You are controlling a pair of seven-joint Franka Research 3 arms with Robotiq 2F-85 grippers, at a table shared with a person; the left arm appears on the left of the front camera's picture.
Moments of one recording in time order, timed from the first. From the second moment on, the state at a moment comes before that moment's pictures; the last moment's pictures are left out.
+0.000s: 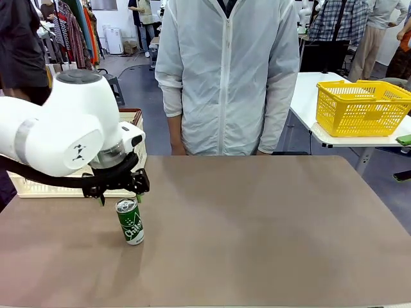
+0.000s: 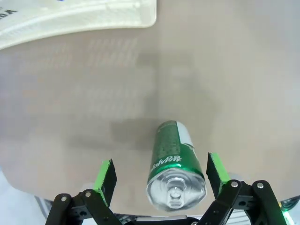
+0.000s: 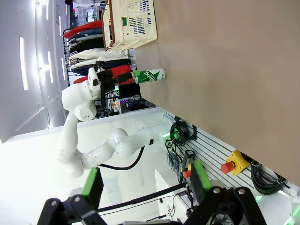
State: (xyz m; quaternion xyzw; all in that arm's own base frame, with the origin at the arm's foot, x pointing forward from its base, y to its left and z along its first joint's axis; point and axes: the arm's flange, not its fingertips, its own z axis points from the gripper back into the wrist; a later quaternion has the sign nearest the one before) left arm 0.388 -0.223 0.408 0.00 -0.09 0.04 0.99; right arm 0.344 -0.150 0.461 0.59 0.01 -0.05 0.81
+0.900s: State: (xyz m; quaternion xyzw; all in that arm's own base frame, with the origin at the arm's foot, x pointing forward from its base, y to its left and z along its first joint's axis) left arm 0.399 -0.227 0.386 0.00 0.00 0.00 1.00; right arm 0.344 -0.150 0.461 0.59 0.01 -0.05 0.81
